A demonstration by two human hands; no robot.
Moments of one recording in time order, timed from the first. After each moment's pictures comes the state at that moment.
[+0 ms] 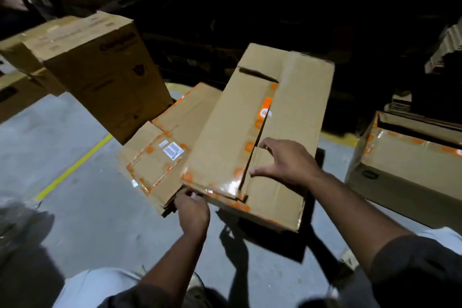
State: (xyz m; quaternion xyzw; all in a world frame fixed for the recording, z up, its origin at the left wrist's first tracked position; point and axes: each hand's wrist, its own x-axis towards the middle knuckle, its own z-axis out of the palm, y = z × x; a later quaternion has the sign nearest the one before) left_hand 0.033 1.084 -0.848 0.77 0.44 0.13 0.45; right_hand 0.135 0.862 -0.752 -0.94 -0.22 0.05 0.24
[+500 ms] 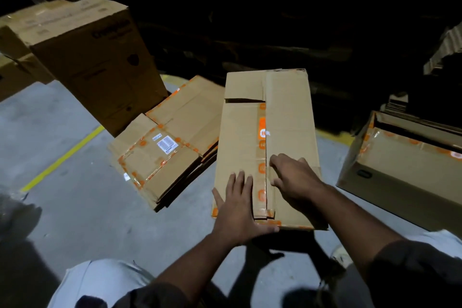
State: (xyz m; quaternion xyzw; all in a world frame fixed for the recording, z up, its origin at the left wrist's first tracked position) left_hand 0.031 1.014 -0.848 0.98 -0.01 -0.11 0.18; right_hand 0.122 0.847 -0.804 -0.96 -0.17 0.12 0.19
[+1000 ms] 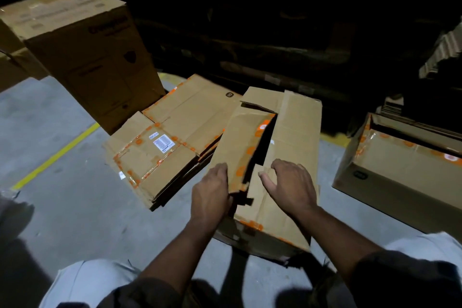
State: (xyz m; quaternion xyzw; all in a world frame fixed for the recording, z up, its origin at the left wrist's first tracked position) left_hand 0.046 1.052 -0.820 1.00 0.03 0.06 0.06; right_hand 0.107 0.857 -0.839 -0.97 -0.15 -0.10 0.15
